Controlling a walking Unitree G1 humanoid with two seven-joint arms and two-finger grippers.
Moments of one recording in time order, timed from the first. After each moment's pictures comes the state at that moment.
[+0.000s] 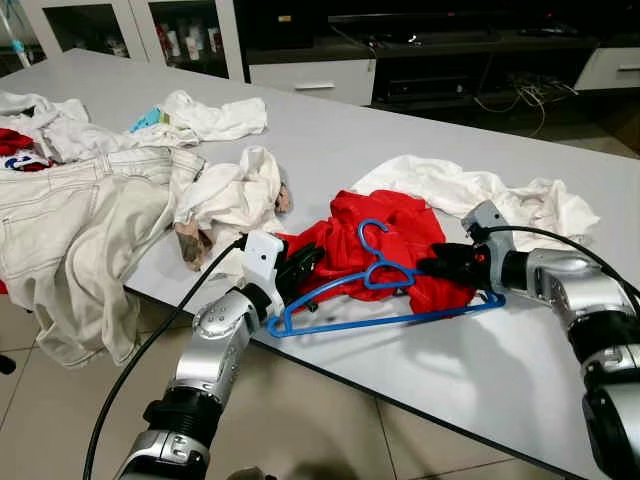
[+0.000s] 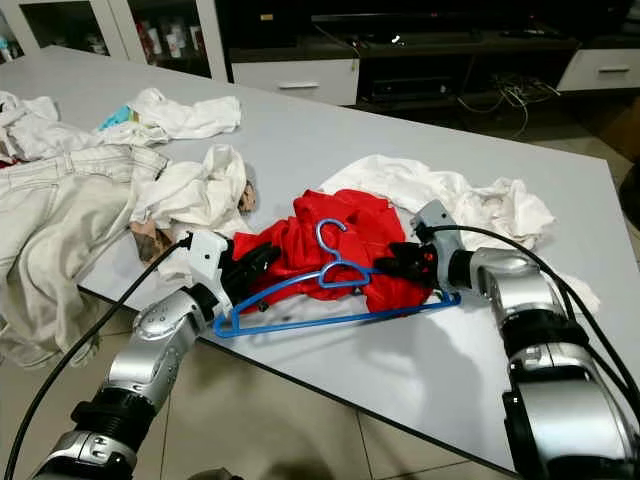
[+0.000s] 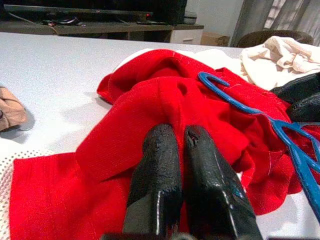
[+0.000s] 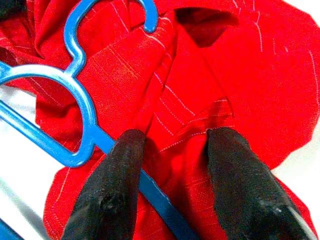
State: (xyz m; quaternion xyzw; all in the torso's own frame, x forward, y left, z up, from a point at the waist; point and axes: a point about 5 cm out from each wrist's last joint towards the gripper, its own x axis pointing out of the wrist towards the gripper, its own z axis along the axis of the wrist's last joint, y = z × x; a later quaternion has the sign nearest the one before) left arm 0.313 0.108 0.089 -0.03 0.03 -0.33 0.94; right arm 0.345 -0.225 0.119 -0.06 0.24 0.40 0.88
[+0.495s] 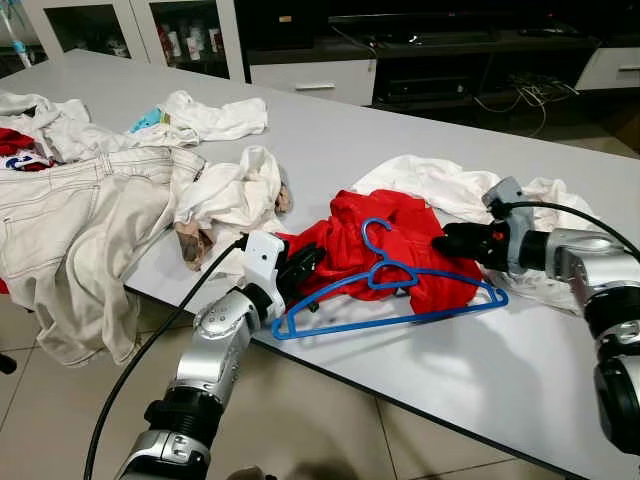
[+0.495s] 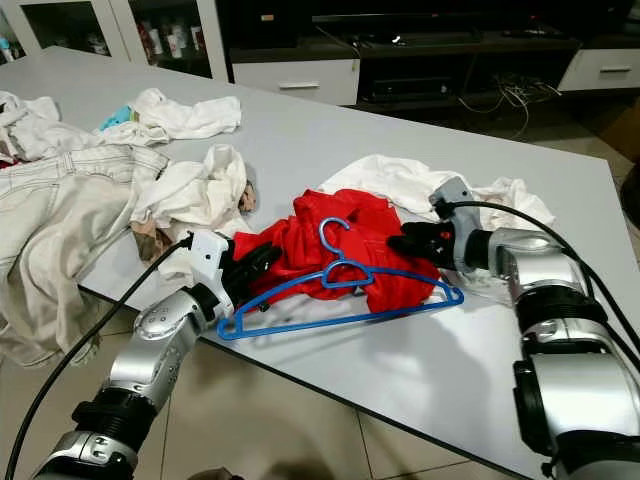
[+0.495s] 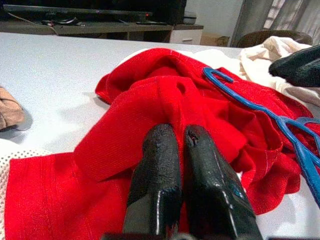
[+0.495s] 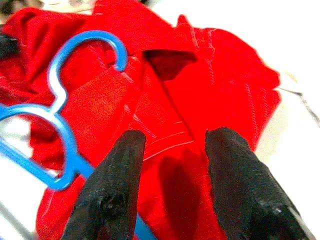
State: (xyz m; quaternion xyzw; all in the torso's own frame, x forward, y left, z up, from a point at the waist) left arm 0.313 0.106 0.089 -0.03 0.03 -0.33 0.94; right arm 0.353 -0.245 0.144 -0.05 0.23 0.38 0.89
